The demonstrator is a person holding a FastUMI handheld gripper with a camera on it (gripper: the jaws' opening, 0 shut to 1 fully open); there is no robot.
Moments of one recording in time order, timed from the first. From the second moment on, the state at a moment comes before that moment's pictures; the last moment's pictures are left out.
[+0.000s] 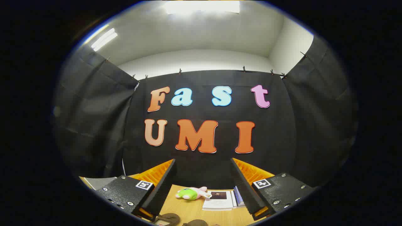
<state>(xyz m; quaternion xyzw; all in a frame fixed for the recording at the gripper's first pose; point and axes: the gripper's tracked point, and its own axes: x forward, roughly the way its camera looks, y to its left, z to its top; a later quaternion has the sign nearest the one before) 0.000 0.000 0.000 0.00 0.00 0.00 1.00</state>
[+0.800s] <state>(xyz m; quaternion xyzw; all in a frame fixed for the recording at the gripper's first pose) -0.004 0.020 -0.002 0.02 0.00 0.03 1.00</state>
